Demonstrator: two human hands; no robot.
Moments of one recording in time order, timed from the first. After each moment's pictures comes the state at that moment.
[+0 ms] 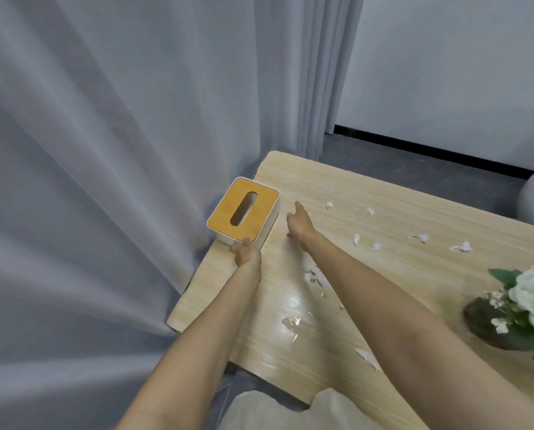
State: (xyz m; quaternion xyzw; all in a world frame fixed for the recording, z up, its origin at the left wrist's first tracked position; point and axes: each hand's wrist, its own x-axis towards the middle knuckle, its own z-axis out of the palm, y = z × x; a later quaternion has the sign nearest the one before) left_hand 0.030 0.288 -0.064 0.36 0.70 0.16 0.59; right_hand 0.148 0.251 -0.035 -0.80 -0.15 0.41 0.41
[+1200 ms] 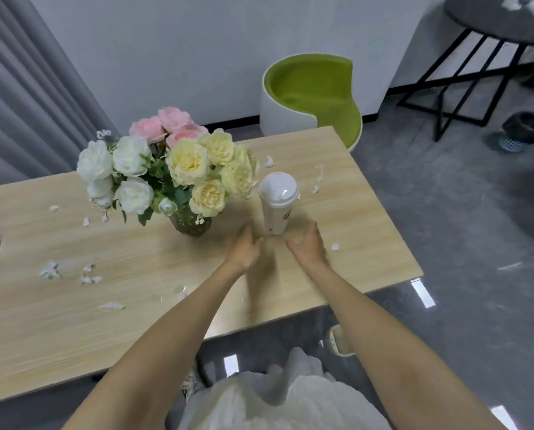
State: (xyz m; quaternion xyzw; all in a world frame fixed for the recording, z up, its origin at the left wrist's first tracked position) left_hand 0.188 -0.268 -0.051 0.87 0.13 -0.16 0.45; right_hand 0.207 -0.432 -0.037 -0.87 0.12 0.13 0.46
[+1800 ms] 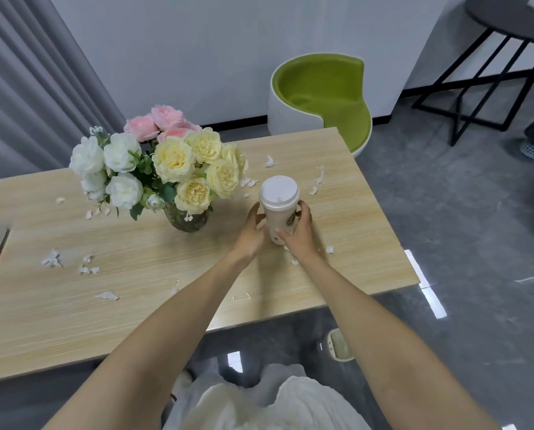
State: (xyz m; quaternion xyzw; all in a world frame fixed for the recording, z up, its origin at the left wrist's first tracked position) left_hand 0.198 -0.320 -0.006 0.78 0.16 -0.07 0.61; right_hand 0.227 -0.443 -0.031 -0.82 0.01 0.09 0.56
